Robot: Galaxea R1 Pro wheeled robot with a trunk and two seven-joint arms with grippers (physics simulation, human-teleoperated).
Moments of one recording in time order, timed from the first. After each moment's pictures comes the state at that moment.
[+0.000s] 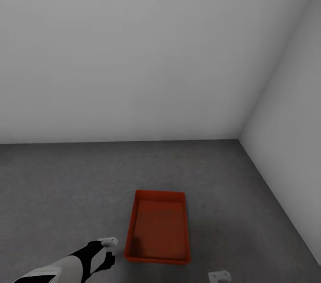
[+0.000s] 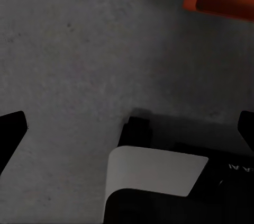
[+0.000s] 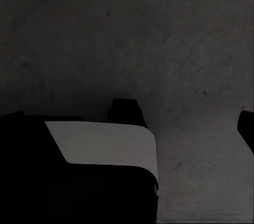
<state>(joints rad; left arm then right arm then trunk) -0.69 -0.02 0.06 -0.01 0.07 0.33 0.22 -0.46 0.08 0.63 -0.09 -0.55 0.13 -0.24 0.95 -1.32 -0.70</state>
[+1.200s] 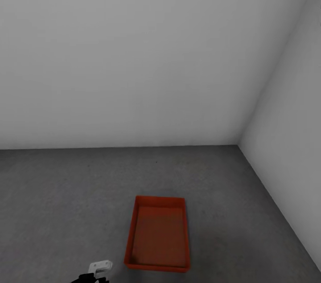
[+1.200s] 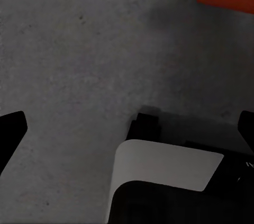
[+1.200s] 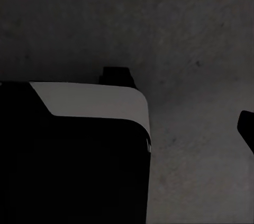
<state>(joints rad) -0.55 -0.01 0.06 0.00 0.08 0.15 0.23 -0.36 0.09 0.63 0.02 -0.56 0.00 -0.24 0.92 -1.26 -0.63</state>
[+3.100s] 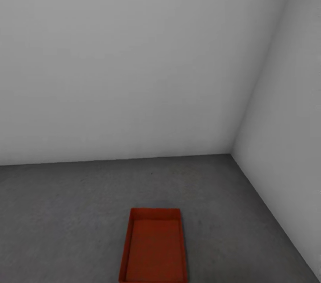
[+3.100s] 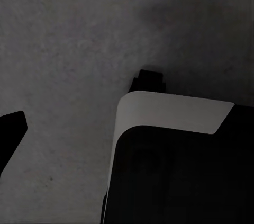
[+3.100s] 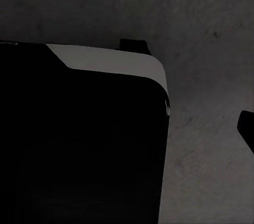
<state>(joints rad) -0.39 -0.02 0.06 -0.01 0.08 0.14 0.21 -0.22 0.09 0.63 0.02 -0.55 -0.06 -0.18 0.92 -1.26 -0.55</state>
